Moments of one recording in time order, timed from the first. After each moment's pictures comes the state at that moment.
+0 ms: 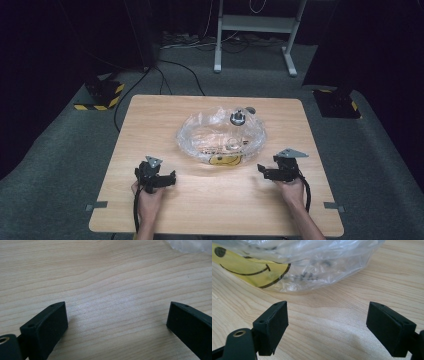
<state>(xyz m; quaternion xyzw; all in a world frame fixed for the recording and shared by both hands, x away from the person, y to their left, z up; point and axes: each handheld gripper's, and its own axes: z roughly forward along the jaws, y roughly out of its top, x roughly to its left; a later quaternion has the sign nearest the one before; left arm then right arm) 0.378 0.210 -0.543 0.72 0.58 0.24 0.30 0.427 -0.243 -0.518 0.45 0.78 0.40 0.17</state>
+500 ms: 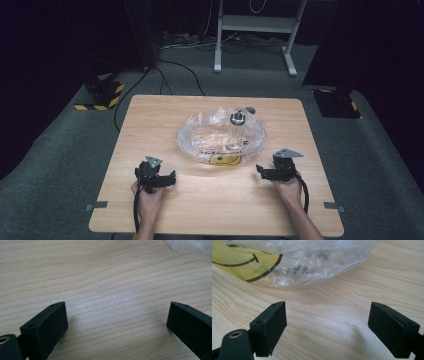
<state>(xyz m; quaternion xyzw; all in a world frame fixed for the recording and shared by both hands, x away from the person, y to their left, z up) 0.378 0.210 -0.543 0.72 0.58 0.24 0.30 0.432 -0.235 -0.527 0.45 0.79 0.37 0.19</state>
